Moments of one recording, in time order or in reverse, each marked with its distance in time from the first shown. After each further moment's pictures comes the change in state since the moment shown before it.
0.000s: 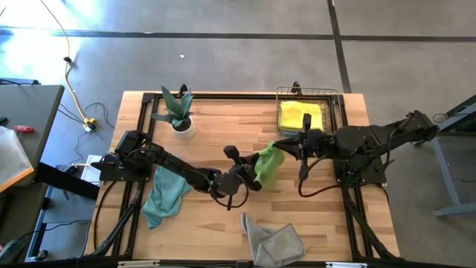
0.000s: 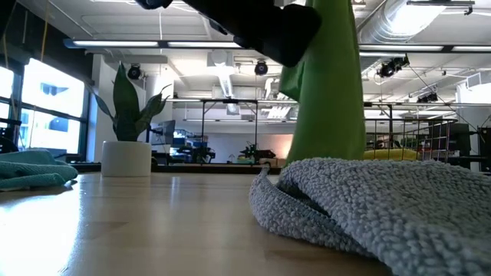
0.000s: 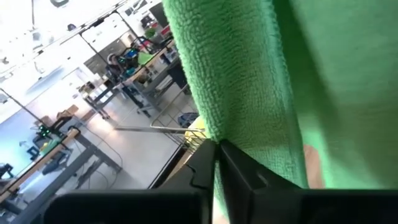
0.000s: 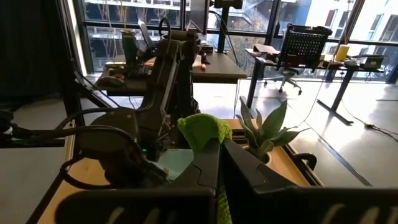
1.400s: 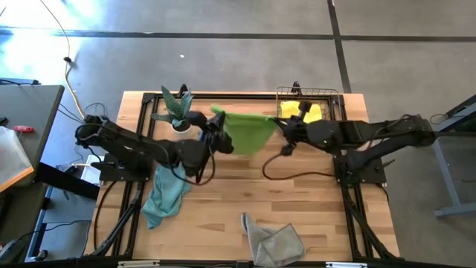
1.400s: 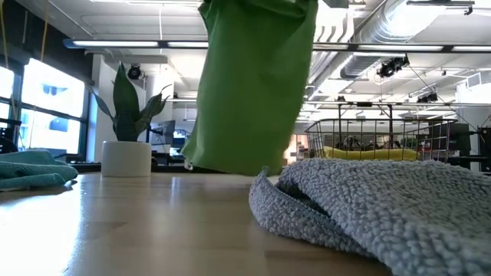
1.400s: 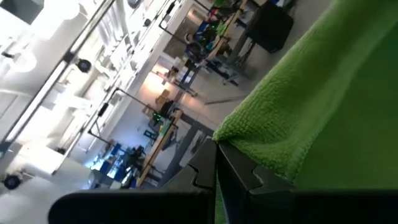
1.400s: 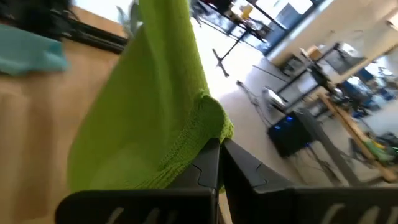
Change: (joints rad) left arm 0.061 -0.458 0.000 -0.293 -0.276 0.498; right arm -0.203 0.087 0.000 -0.186 0.265 -0.351
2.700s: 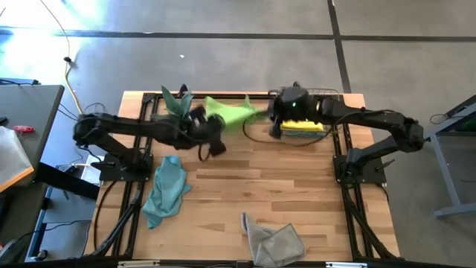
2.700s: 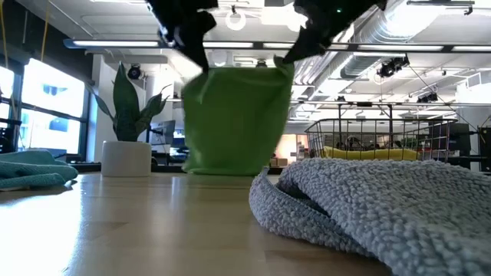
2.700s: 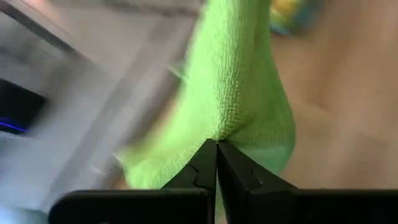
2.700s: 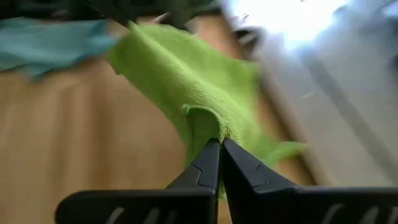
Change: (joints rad) left arm 0.257 -0.045 0.000 -0.925 0.718 -1.065; right arm -0.459 0.181 -0.005 -0.006 -0.693 0.208
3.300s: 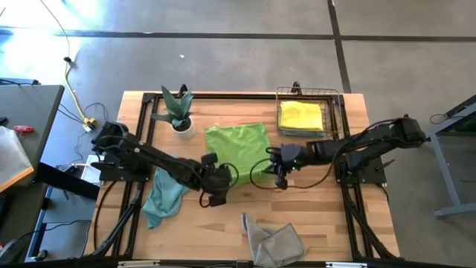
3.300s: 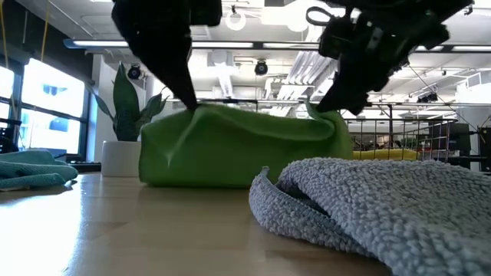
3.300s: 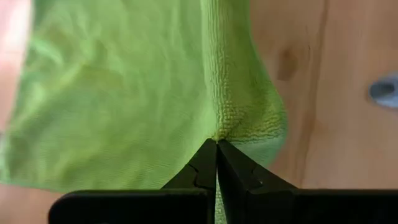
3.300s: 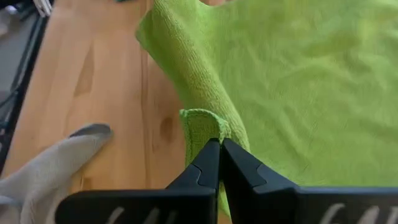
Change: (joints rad) left arm -0.346 0.253 -0.001 -0.009 0.258 -0.302; right arm 0.413 0.009 -0.479 0.372 -0.063 0.518
